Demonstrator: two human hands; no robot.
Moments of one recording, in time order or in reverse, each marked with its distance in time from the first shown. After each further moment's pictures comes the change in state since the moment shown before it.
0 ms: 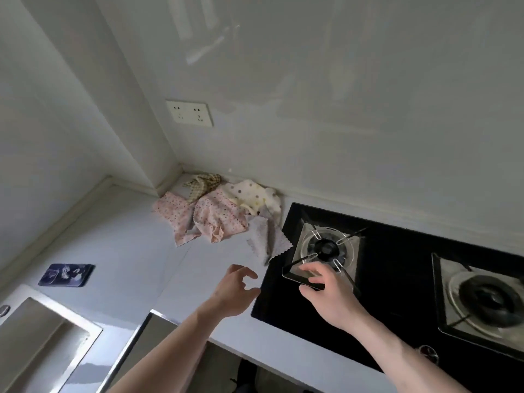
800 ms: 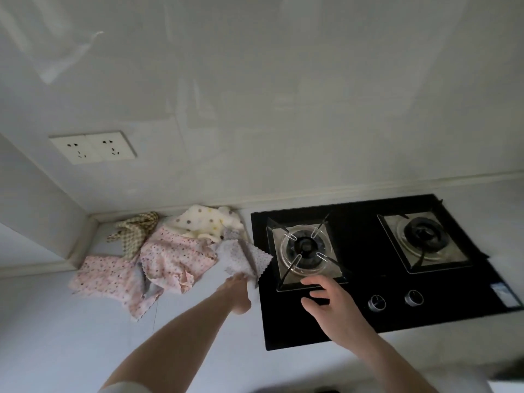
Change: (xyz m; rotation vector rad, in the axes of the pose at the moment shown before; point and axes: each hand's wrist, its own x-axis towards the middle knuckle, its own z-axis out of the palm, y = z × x) left_hand 0.160 -0.024 -0.020 0.678 -0.448 0.307; right_hand -0.004 -0.052 0.083 0.116 0.436 0.282
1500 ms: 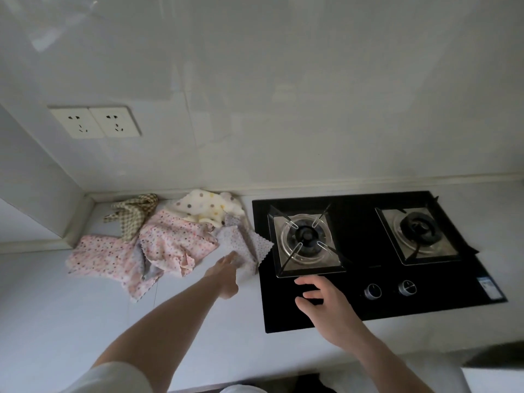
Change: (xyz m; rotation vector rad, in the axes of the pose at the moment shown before) left_hand 0.001 -0.044 0.002 0.034 0.083 0.088; right_hand -0.023 -0.018 0.027 -0.064 -0.046 0.093
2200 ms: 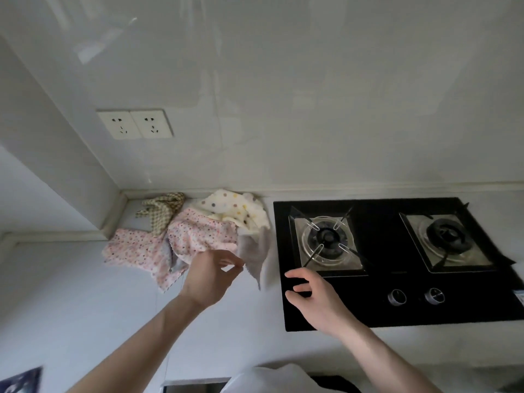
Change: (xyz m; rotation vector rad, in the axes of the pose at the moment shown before) left_hand -0.136 -0.013 -0.053 -0.628 0.619 0.082; right_hand 0.022 -0.017 0.045 0.005 -0.068 -0.107
